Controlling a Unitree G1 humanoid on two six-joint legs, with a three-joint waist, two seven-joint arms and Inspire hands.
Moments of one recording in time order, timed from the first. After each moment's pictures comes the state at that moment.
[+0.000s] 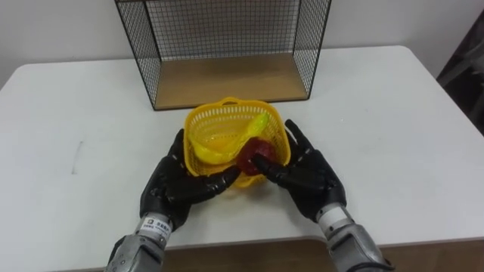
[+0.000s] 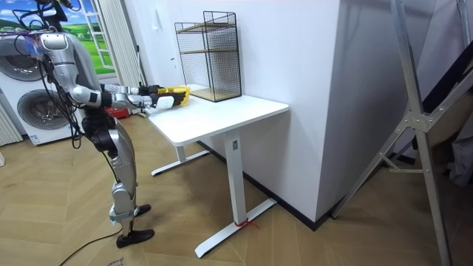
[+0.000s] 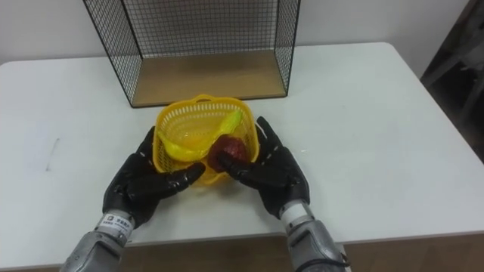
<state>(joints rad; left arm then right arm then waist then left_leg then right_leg) 0.14 0.15 -0.25 0.18 -0.66 -0.11 -0.08 0.05 -0.15 0.25 0.30 0.81 -0.12 0.18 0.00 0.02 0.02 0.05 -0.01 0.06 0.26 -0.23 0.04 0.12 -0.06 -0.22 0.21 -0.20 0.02</state>
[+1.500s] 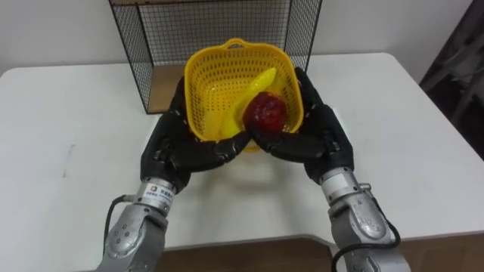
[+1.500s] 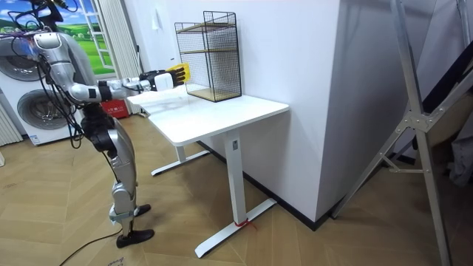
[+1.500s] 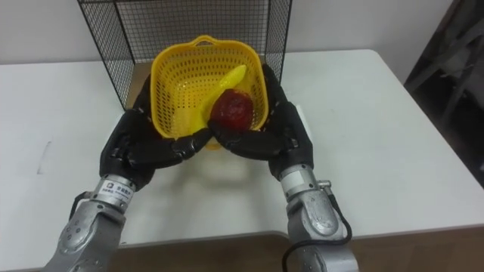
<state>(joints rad) 0.05 0.14 -0.24 0.07 -0.53 -0.17 -0.07 -0.01 -0.16 0.25 0.13 0.46 -0.20 0.03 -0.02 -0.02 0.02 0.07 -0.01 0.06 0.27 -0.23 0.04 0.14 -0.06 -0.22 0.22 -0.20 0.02</state>
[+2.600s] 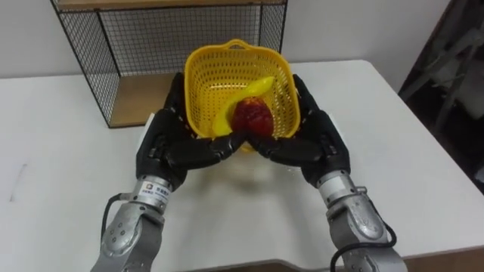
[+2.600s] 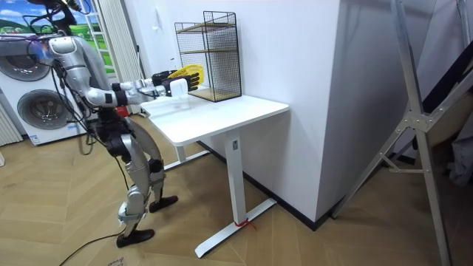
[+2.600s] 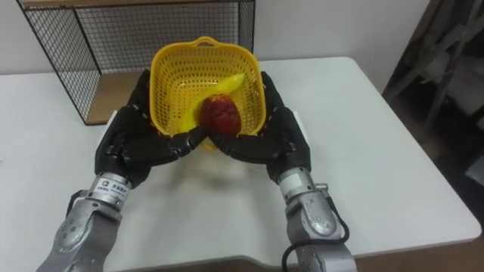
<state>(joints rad) 0.05 0.15 -0.23 0.05 -0.56 -0.17 -0.07 -0.03 -0.16 0.26 0.20 0.51 -0.22 0.05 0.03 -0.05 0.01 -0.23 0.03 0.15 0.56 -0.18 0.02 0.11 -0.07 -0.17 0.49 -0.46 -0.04</state>
